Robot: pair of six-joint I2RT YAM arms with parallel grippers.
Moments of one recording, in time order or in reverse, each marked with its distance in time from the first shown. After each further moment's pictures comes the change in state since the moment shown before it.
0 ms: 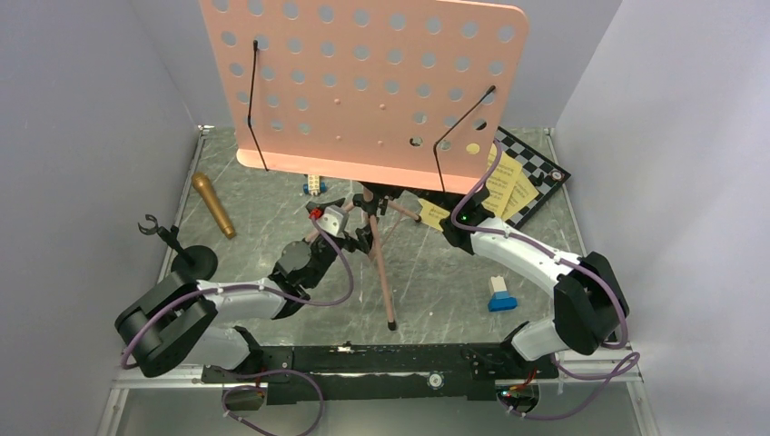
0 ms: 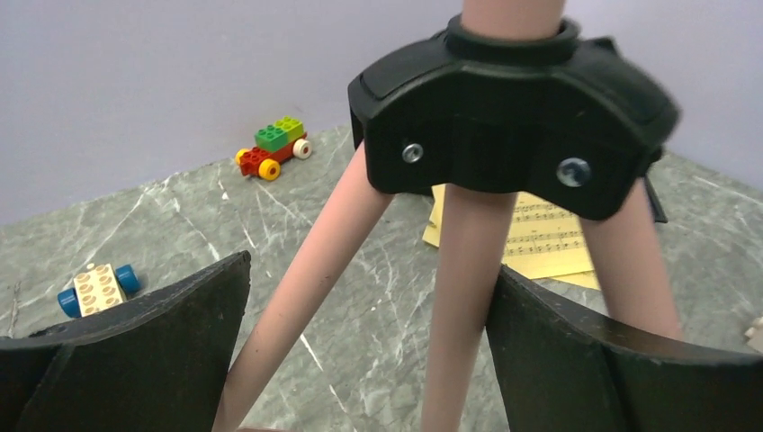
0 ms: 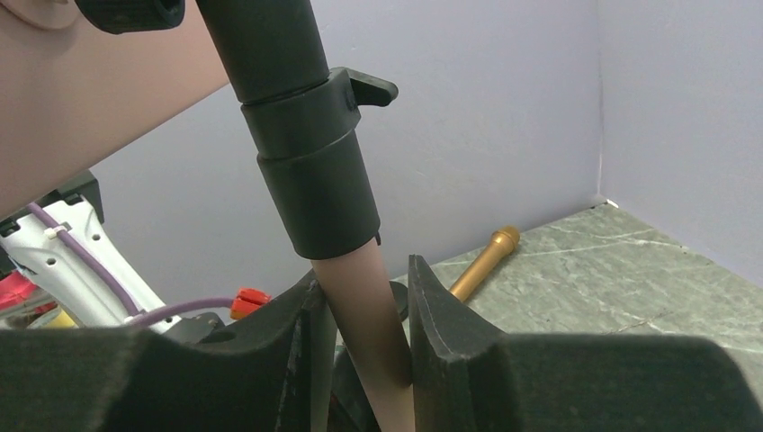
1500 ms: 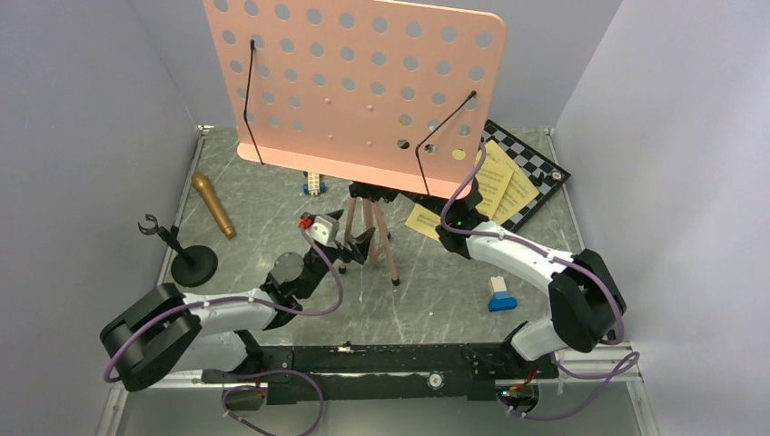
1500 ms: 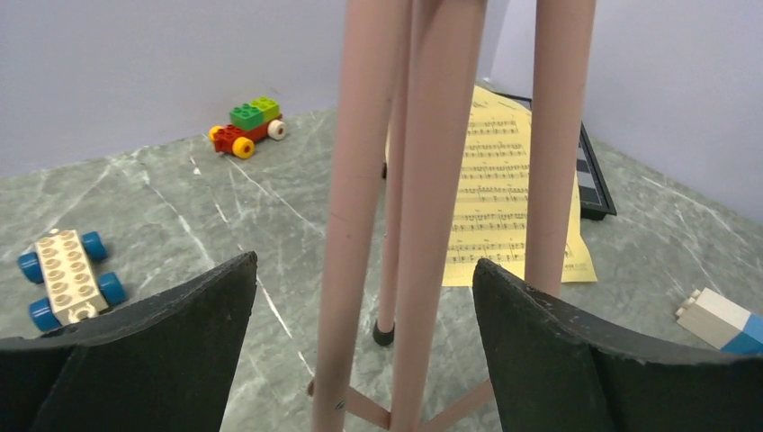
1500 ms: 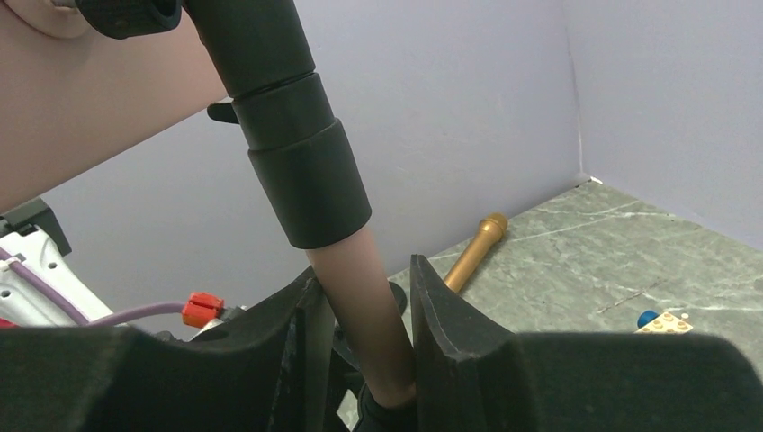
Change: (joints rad) left arm -0.029 -0.117 -0.092 -0.032 -0.040 -0.068; right arm 0.031 0.017 -0.041 0.019 0.107 0.017
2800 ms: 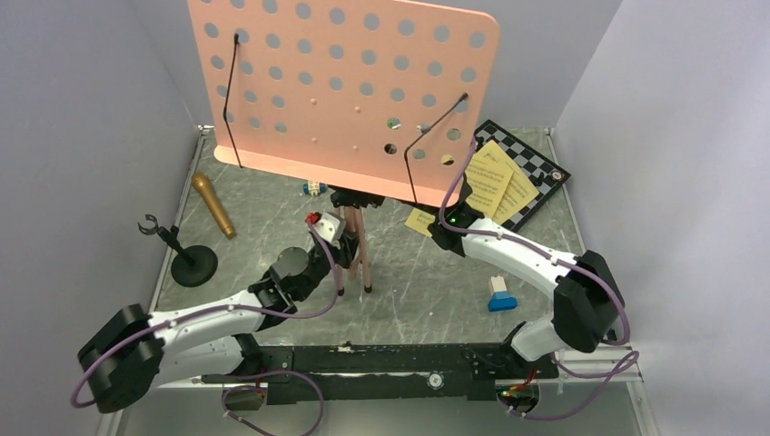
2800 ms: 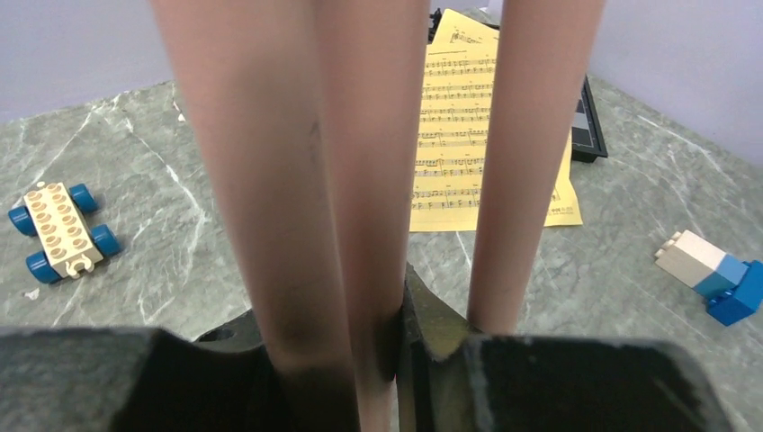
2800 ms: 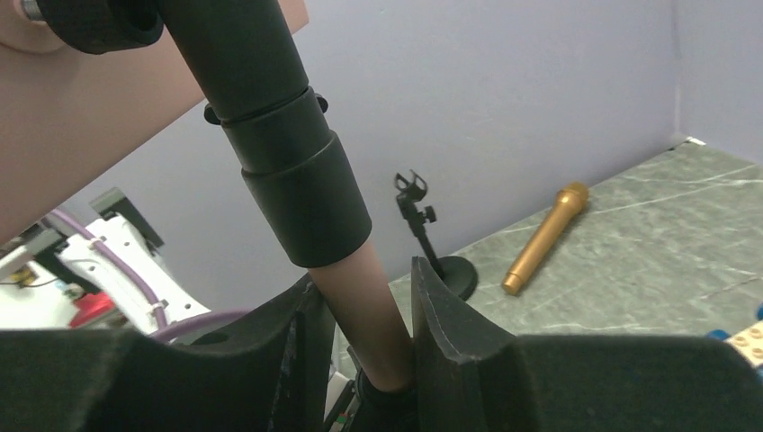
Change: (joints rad) left arm -0.039 -0.120 0.093 -0.372 -0.016 -0.025; right arm 0.068 -0.014 0.084 -0.146 -0.029 0.059
